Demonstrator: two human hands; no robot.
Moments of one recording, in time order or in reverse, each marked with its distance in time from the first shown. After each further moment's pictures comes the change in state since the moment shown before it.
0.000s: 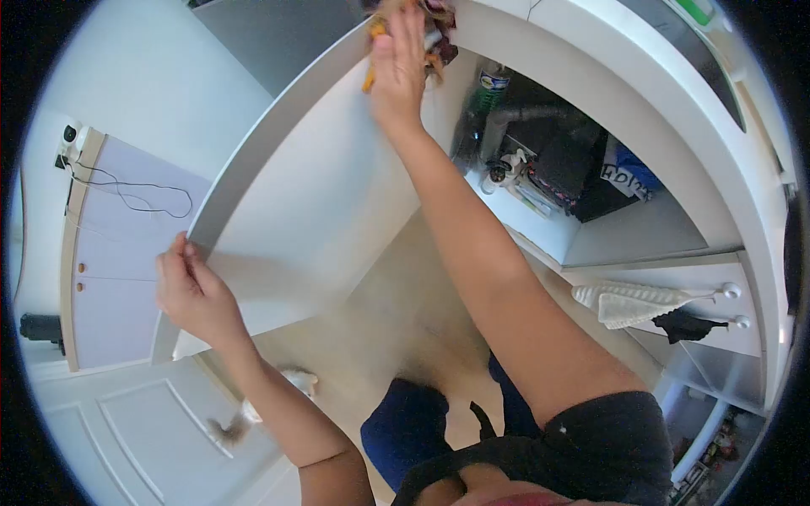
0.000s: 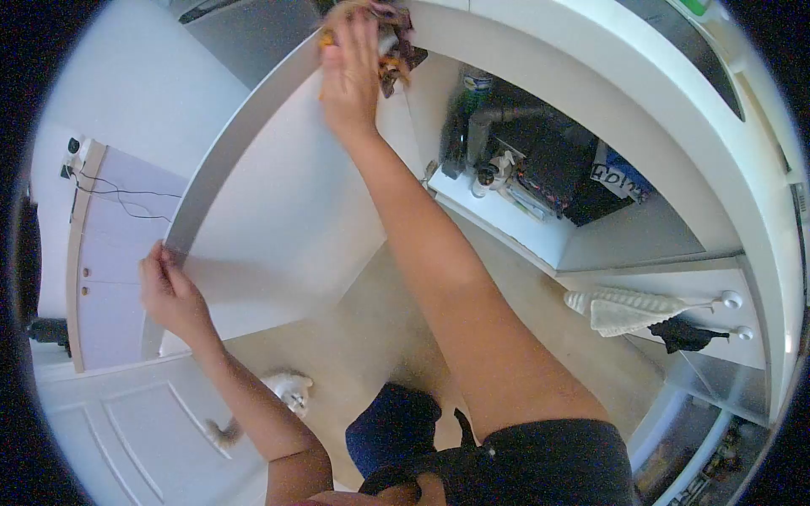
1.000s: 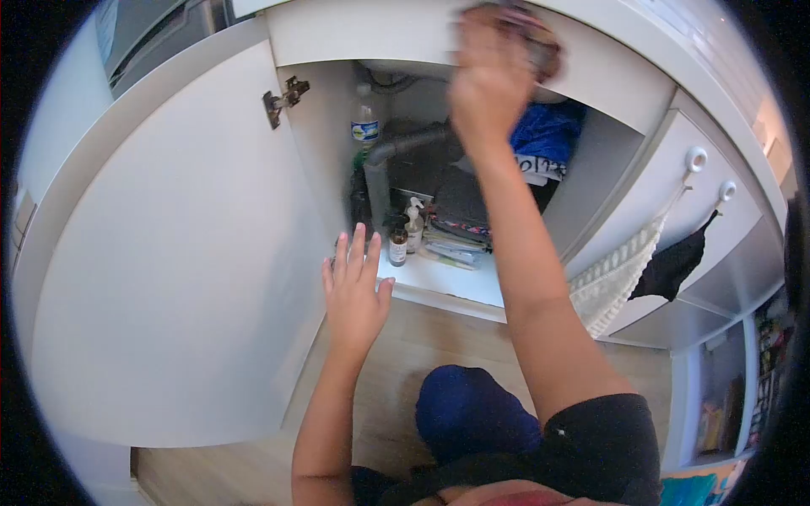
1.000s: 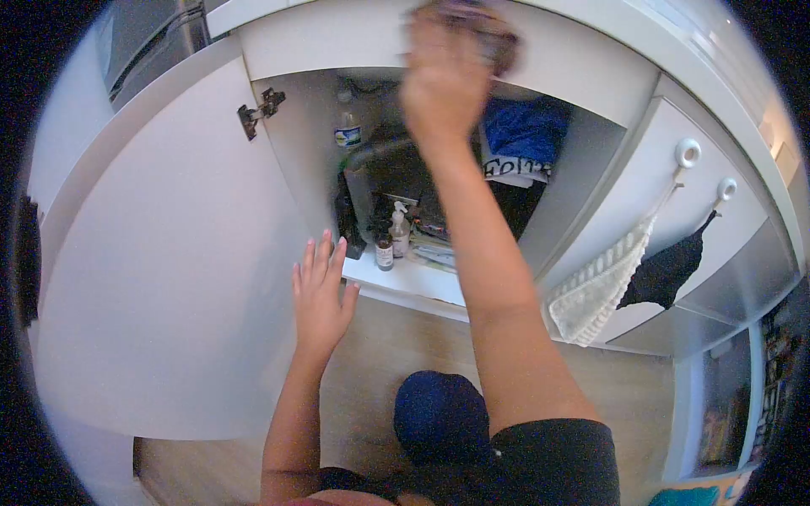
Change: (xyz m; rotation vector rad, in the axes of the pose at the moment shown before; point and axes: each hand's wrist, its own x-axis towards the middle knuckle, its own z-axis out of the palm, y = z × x) left_hand -0.241 0.197 0.170 -0.635 -0.530 0.382; right_hand 0.041 0.038 -0.277 -1.269 0.242 -0.814
